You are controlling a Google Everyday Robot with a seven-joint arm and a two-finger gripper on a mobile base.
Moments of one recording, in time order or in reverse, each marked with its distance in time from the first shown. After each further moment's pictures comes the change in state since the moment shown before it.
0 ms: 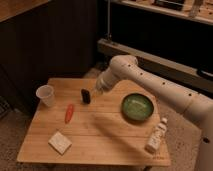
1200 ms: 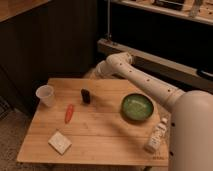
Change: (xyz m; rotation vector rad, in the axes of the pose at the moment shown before) arm 0.021 0.136 0.061 -0.249 0.101 0.036
